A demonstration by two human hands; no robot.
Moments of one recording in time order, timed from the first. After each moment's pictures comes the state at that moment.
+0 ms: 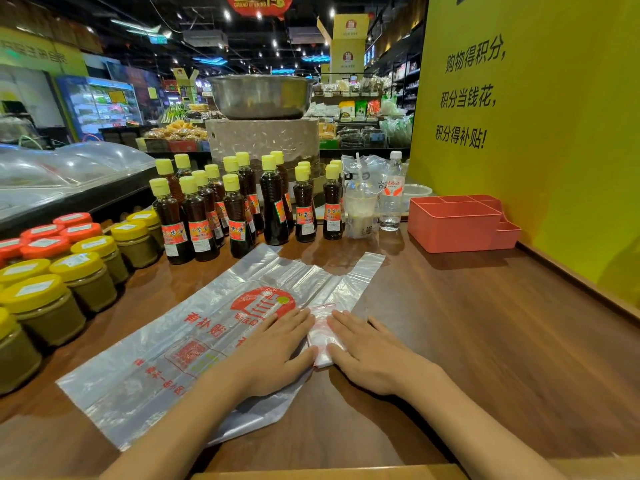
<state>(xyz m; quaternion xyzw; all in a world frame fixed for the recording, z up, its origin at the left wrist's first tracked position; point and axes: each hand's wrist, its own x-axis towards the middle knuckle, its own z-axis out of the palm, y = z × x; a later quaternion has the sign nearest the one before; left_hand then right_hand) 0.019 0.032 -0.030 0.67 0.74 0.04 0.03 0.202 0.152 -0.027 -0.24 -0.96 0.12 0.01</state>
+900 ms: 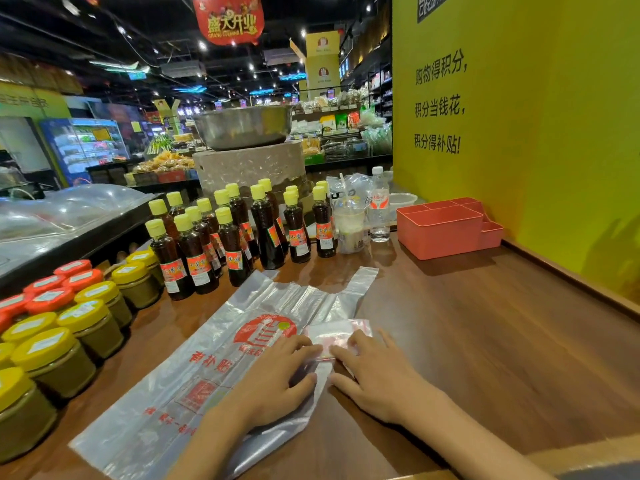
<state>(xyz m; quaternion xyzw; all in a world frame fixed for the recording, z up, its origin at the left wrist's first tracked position) 0.017 0.021 -0.020 0.69 0.71 0.13 0.06 0.216 0.125 -0.016 -0.28 -0.96 0.02 0.06</state>
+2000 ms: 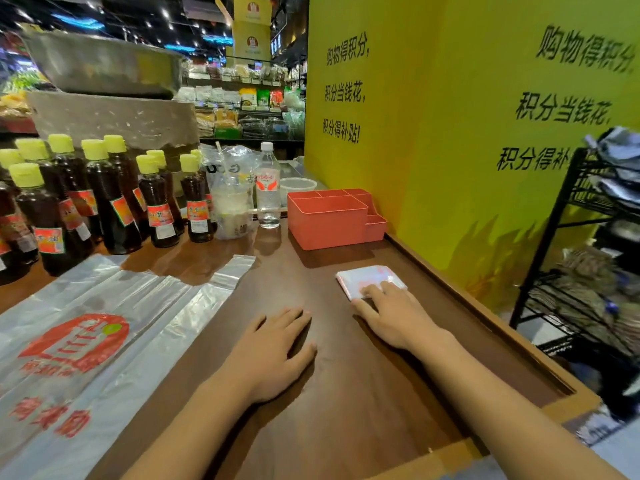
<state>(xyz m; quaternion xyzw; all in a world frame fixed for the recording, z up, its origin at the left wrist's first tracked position) 0.187 0.181 -0.029 0.72 0.68 0.12 0.04 0.397 0.323 -0.015 -0.51 -0.86 0.04 0.06</state>
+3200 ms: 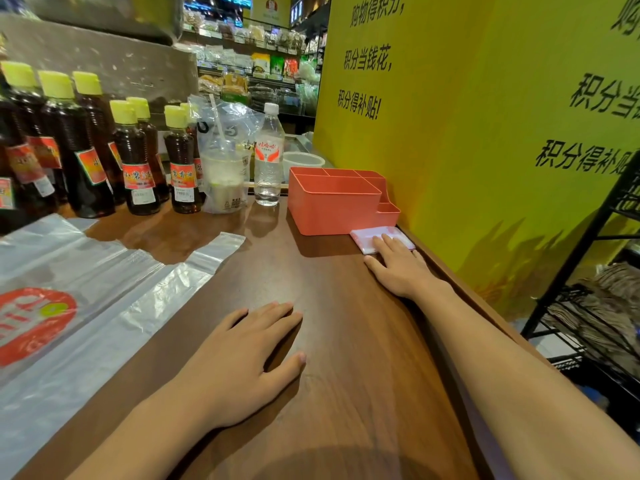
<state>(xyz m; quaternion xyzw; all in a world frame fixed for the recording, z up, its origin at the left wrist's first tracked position) 0.178 0.181 -0.035 0.72 0.68 0.16 0.04 0.380 0.464 -0.023 -0.51 -0.86 0.02 0.07</state>
